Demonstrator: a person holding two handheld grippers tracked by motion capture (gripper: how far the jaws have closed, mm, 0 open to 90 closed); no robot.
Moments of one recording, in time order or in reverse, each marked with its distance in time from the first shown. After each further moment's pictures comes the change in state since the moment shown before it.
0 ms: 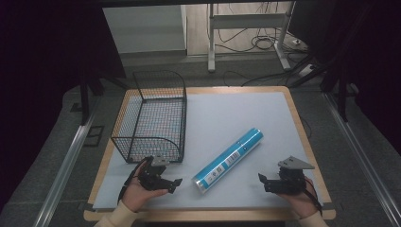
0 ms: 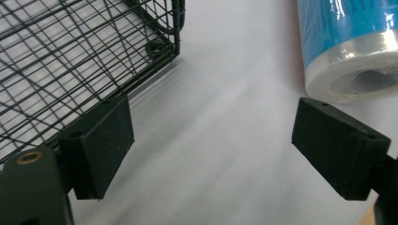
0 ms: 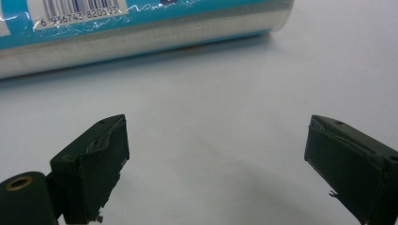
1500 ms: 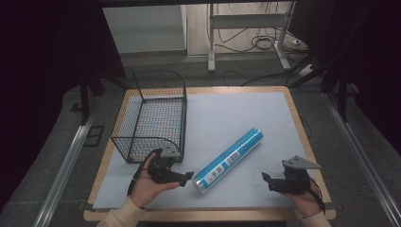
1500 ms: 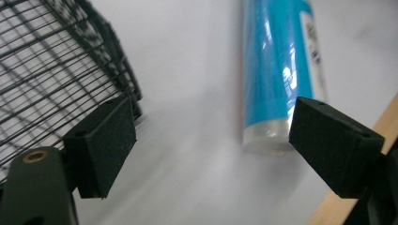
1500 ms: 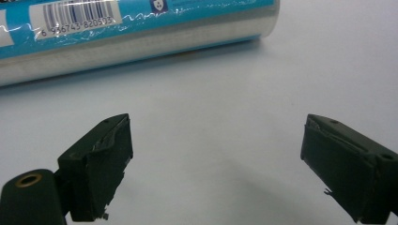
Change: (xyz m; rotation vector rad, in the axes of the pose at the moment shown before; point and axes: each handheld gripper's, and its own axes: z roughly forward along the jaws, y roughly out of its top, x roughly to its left) left arm -0.027 0.046 -0.014 -0.036 -0.053 -0.021; right arm -0.010 -0.001 -0.006 -0.026 0.016 0.017
